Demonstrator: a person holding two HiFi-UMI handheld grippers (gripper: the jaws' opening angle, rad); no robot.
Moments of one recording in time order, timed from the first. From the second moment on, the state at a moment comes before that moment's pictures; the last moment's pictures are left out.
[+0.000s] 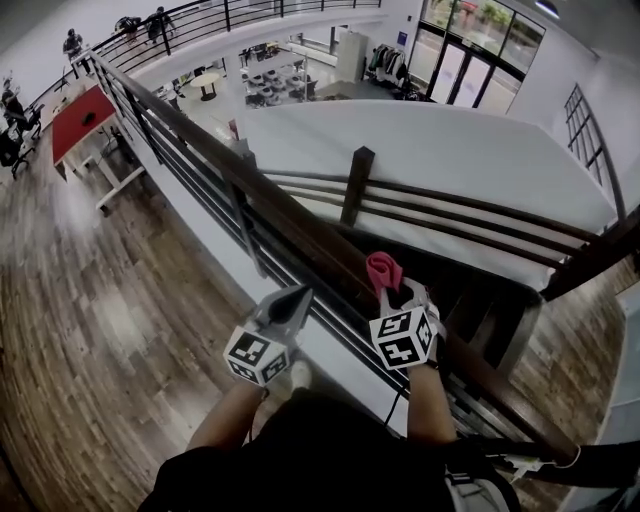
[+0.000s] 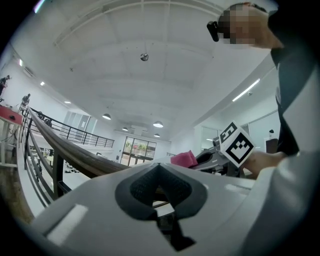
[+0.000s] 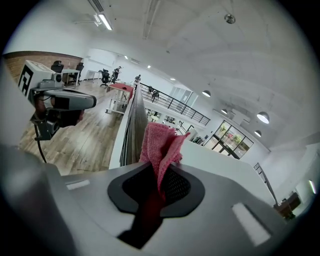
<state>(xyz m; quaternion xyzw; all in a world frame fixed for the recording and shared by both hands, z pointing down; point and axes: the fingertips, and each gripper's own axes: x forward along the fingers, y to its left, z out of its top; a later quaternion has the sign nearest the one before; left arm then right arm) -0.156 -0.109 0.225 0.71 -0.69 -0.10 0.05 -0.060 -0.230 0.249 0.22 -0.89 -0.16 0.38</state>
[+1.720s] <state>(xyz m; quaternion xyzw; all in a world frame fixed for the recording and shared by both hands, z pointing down) -0.320 -0.154 0.230 0.79 -0.61 -0.10 0.07 -0.203 -0.221 0.256 0.27 -0.85 -0.13 0.44</state>
